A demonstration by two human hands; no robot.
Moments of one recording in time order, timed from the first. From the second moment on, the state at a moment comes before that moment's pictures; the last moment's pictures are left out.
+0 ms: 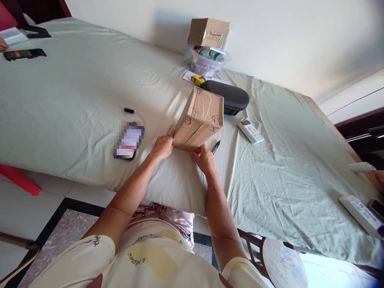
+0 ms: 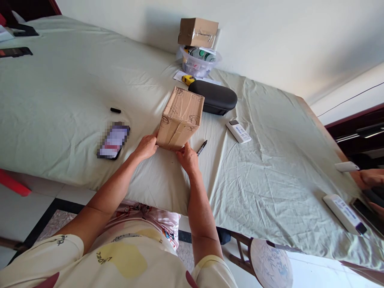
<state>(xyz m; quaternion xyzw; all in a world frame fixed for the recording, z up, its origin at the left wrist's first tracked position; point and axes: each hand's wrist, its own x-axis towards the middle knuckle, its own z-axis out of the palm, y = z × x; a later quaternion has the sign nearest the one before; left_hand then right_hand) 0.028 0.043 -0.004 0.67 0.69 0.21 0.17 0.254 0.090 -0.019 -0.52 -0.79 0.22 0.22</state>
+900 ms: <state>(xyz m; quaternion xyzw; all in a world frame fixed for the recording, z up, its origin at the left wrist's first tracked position) 0.037 0.041 0.002 0.66 0.65 0.36 0.10 0.264 0.084 -0.002 -0.48 -0.76 0.14 0.42</state>
